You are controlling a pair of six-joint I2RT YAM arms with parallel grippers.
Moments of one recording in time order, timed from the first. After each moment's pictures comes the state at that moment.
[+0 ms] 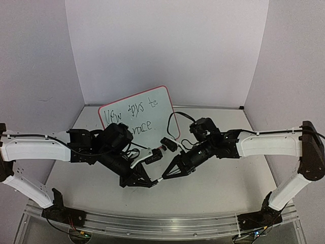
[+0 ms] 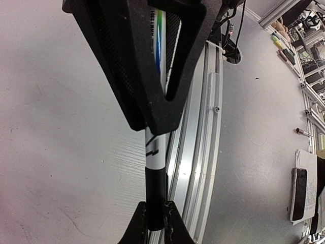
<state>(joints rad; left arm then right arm) -1.14 1.35 0.99 -0.46 0.44 -0.02 0.93 1.58 1.01 -0.15 -0.94 0.57</state>
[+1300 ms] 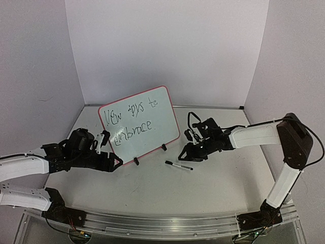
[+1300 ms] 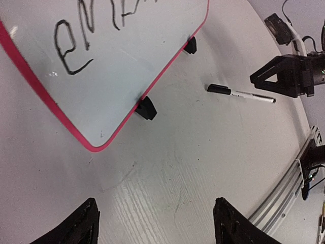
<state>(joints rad) -0.78 0.98 0.55 -0.29 0.07 -0.54 0.68 1.76 1.01 -0.18 -0.36 0.50</state>
